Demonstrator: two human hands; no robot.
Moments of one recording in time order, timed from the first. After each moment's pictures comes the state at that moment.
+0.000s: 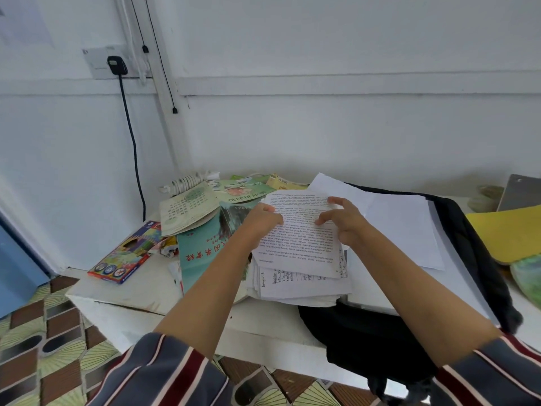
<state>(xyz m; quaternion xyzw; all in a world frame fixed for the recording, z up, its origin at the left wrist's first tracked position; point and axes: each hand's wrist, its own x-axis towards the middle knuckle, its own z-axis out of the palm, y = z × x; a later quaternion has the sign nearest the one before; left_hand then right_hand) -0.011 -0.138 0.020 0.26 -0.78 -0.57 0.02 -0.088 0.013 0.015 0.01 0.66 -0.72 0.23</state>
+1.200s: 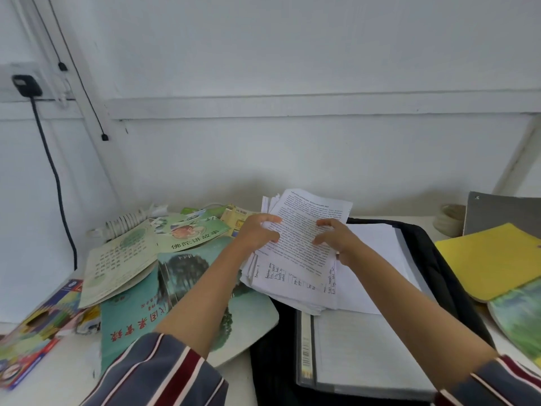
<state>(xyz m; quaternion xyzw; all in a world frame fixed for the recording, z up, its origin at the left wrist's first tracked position) -0.143 -0.121 0.012 0.11 -0.83 -0.54 0.03 -0.187 0.055 0.010 0.02 0.73 -0.65 0.21</state>
